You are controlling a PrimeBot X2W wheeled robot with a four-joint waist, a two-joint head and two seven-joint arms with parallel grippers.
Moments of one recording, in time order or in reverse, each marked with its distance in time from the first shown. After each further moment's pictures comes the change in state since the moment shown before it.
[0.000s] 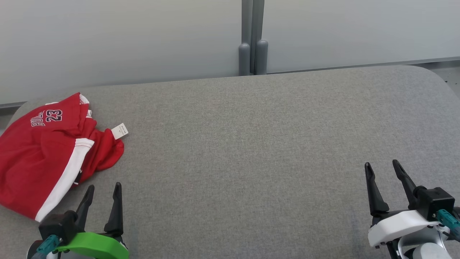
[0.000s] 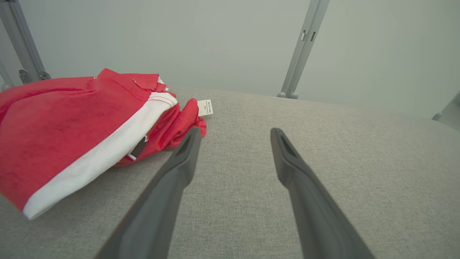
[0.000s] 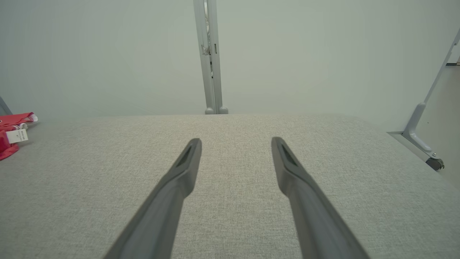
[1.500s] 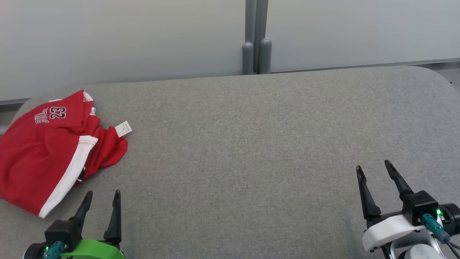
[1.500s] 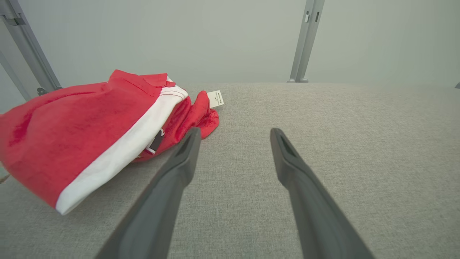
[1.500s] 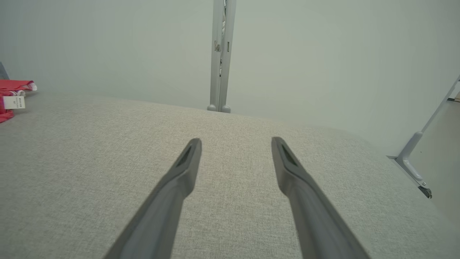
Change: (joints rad) left arm 0.009 0.016 0.004 0.051 0.124 0.000 -0.049; right arm -0.005 0.001 0.017 0.026 -0.150 0.000 -0.050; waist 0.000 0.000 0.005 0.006
